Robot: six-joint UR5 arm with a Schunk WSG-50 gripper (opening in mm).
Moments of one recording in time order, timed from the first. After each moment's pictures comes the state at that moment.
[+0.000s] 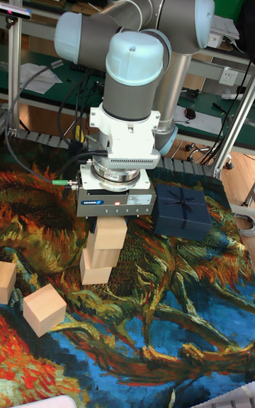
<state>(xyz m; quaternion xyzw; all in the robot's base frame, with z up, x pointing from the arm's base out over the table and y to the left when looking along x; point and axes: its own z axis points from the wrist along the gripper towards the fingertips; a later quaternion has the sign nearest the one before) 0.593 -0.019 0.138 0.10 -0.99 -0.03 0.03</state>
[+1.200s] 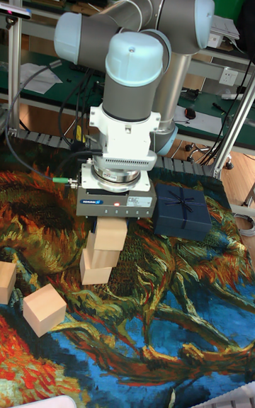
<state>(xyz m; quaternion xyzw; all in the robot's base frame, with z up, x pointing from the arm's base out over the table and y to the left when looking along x) 0.595 -0.013 0.140 0.07 -1.00 -0.04 0.03</state>
